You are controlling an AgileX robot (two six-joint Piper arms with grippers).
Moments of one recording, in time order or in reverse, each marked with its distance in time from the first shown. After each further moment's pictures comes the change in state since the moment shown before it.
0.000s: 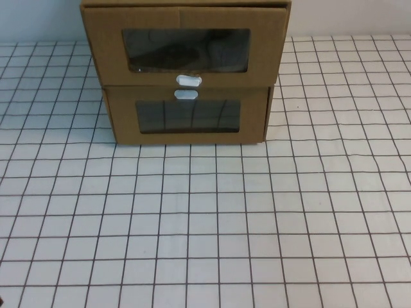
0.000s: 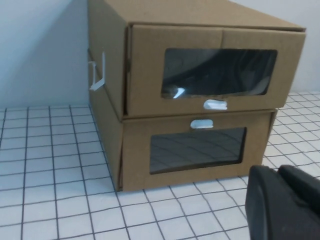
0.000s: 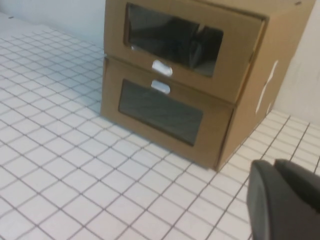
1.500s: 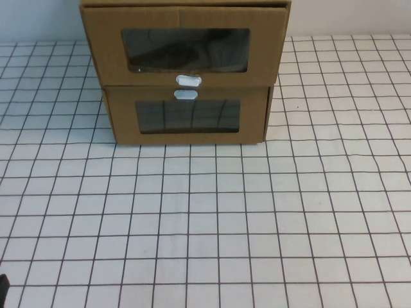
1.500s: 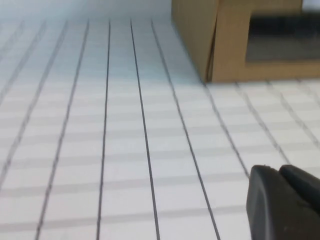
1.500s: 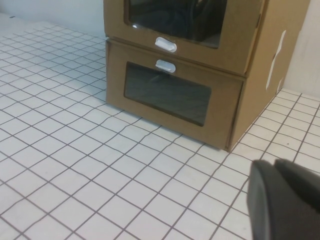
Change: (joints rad) right arm 0.000 -0.073 0.150 0.060 -0.071 0.002; left arm 0.000 -0.287 0.485 0.492 -0.173 -0.387
